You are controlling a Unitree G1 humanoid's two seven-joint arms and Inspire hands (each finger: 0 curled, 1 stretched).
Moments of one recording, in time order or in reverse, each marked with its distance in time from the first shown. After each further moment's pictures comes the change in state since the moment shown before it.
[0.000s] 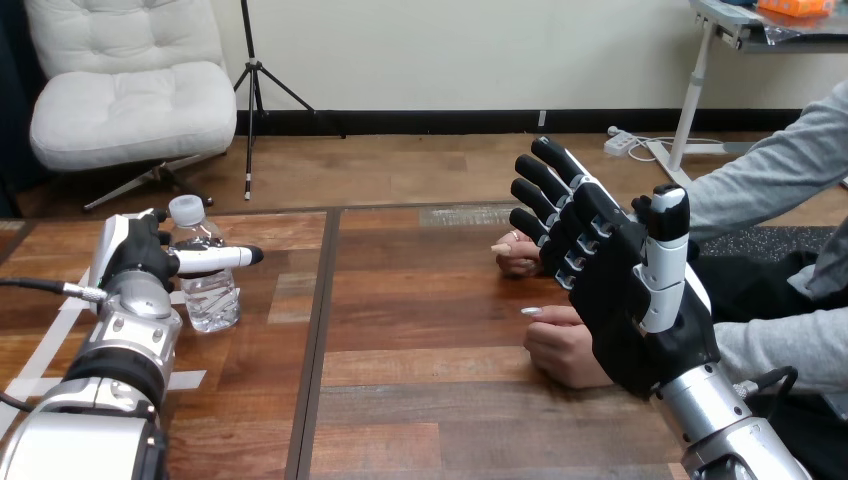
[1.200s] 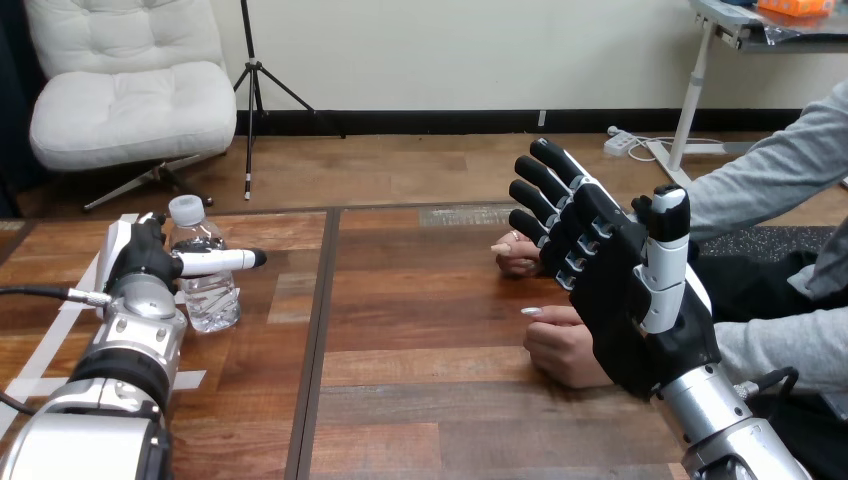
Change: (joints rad) left arm 0.001 -0.012 0.015 0.000 -0.035 0.010 0.010; right arm 0.002 -0.001 -0.001 0.000 0.000 0.000 0.000
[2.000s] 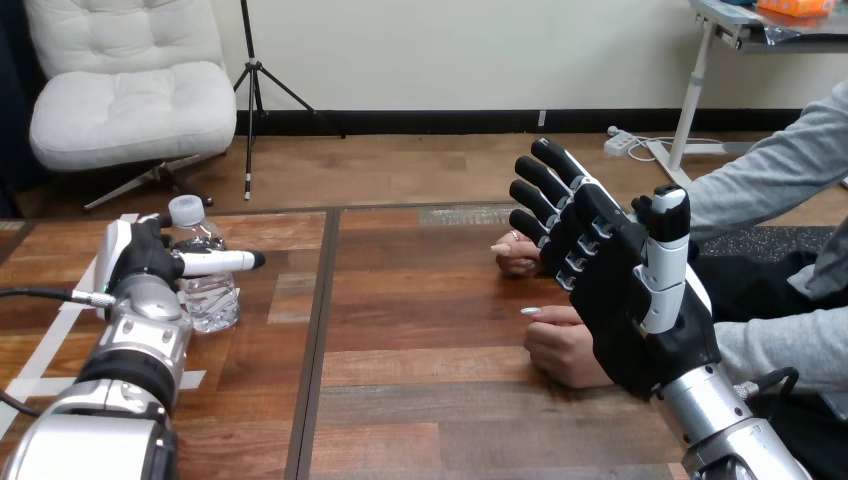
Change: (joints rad) left arm 0.002 -0.013 -0.007 0.000 -0.001 -0.005 0.057; right arm 0.000 0.000 0.000 0.000 0.000 0.000 -0.001
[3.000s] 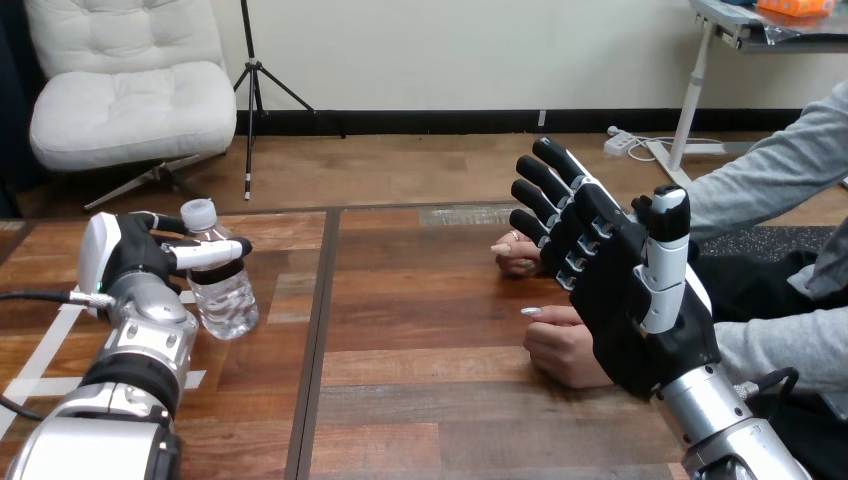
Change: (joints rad) left arm 0.008 -0.009 -0.001 -0.002 0.000 -0.034 0.102; right arm 0.000 0.000 0.000 0.000 0.000 0.000 -0.001
